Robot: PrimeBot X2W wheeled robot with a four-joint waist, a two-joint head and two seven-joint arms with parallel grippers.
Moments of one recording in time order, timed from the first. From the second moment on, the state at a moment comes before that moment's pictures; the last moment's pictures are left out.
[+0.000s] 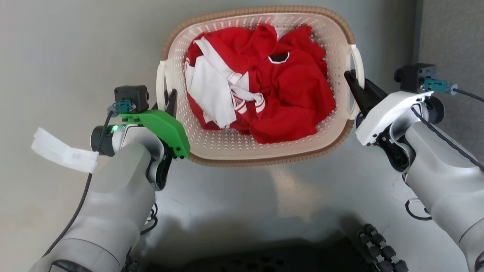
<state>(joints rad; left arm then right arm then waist) -0.83 0.02 -0.76 0.97 -0.84 -0.02 -0.23 -0.74 -0.30 0.77 0.81 0.83 0.13 -0.24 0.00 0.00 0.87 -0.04</state>
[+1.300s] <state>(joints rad) -0.67 0.02 -0.84 1.12 -1.04 -0.09 -0.05 -0.68 -0.22 0.96 0.96 1.01 0.13 -0.04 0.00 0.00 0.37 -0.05</state>
